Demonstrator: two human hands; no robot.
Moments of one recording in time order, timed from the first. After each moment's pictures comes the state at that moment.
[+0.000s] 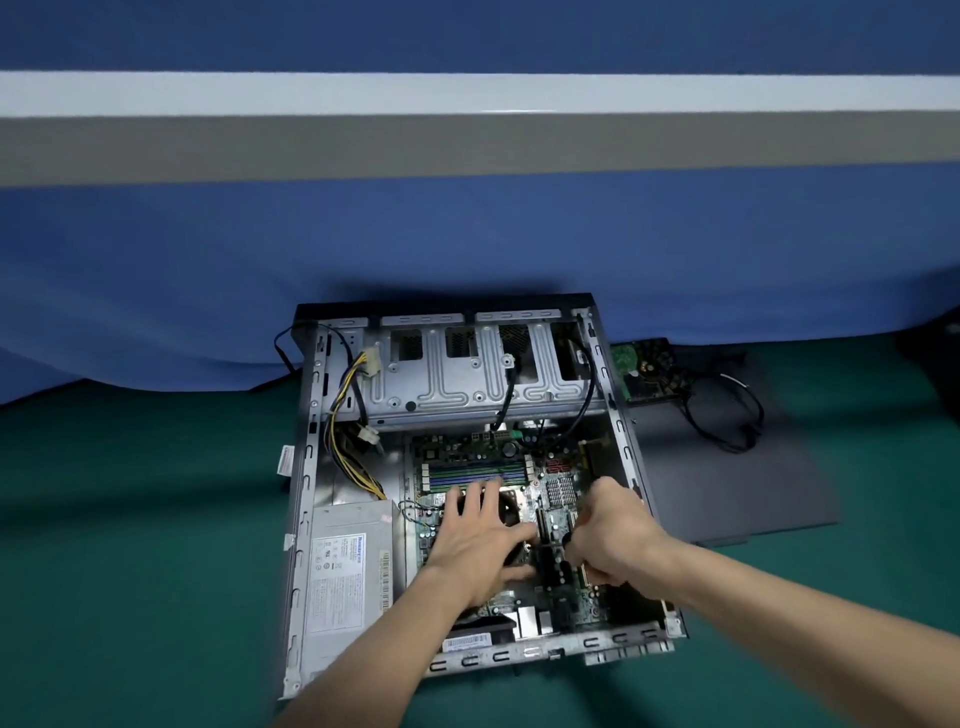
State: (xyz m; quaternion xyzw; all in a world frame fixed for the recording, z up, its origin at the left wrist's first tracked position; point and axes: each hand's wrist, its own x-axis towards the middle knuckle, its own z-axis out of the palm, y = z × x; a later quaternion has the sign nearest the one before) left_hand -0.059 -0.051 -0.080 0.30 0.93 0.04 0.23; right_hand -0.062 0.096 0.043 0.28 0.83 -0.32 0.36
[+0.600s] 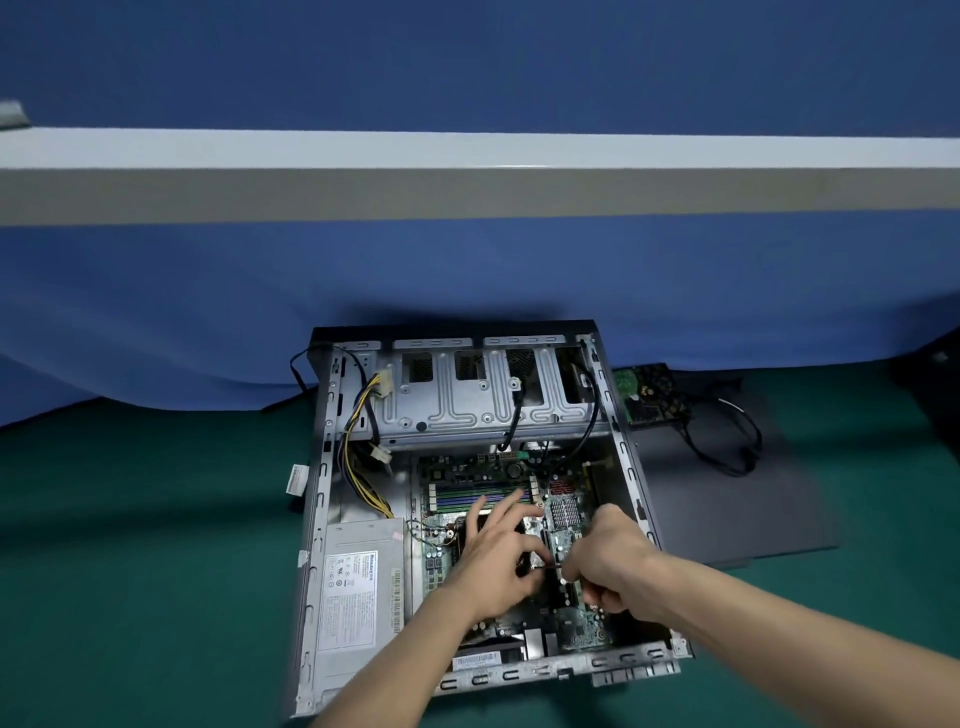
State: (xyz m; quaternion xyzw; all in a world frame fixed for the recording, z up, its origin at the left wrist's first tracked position) left_hand -0.061 -0.045 -0.080 0.25 0.89 0.30 0.23; right_hand -0.060 0.082 0.045 0.36 0.78 -0.36 0.36
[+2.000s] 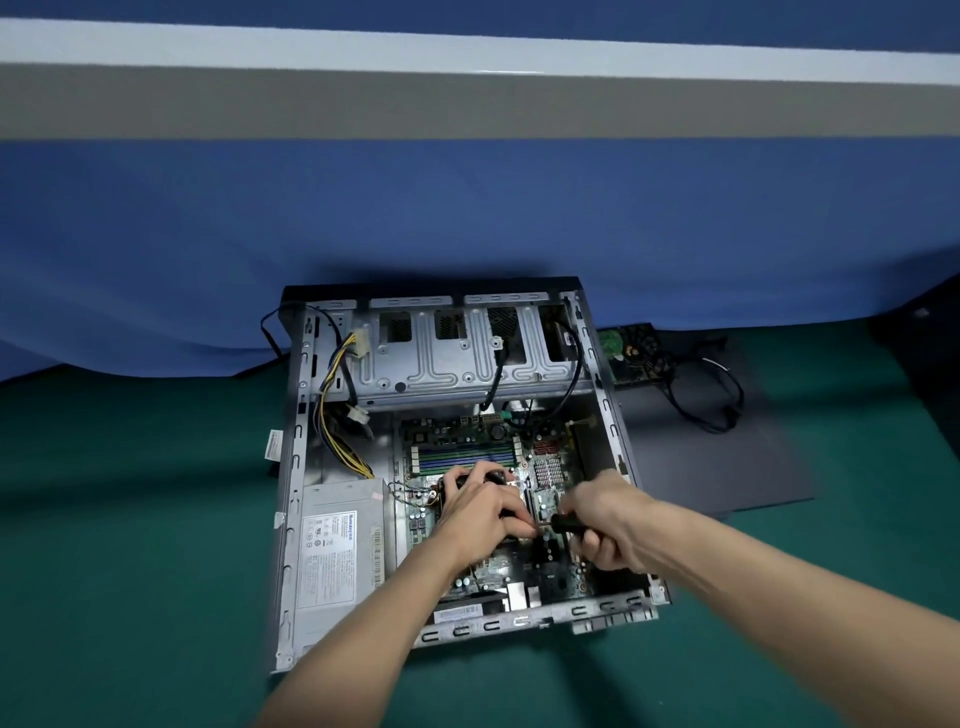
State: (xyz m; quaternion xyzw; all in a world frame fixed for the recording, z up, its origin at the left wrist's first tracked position) left_hand -0.065 -0.041 -0.097 0.15 0.88 0.35 0.29; right_hand -0.059 0.094 0.044 0.42 0.70 -0.41 0.41
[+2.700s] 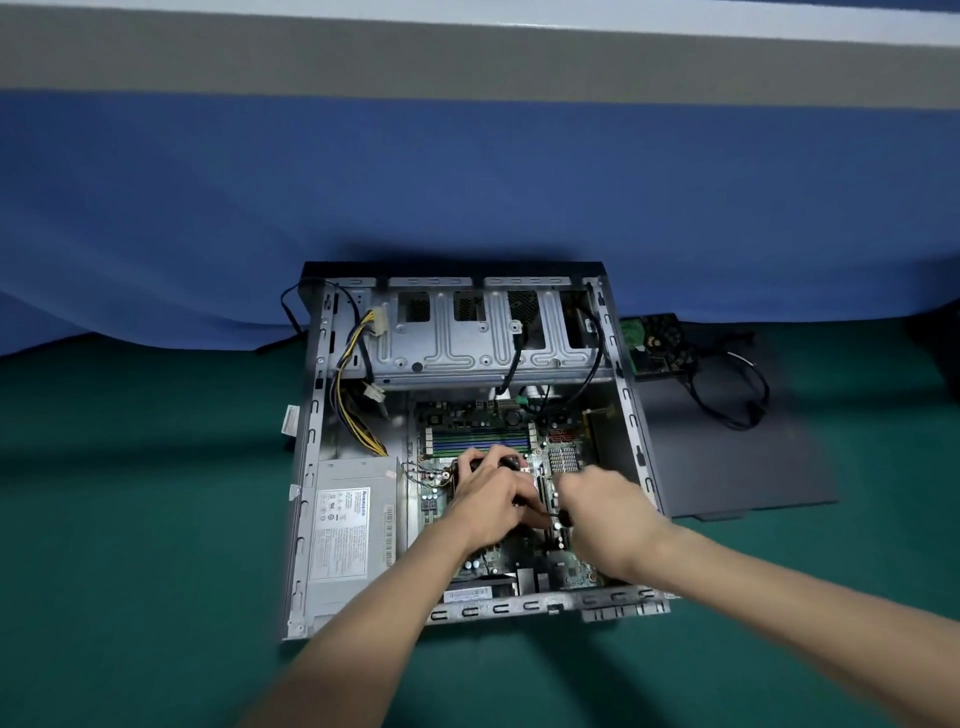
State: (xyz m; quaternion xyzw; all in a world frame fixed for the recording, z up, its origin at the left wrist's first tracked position) left_hand -0.067 -0.042 -0.091 0.16 0.88 0.34 0.28; right_hand -0.045 0.081 0.049 -0.01 0.94 -0.05 0.34
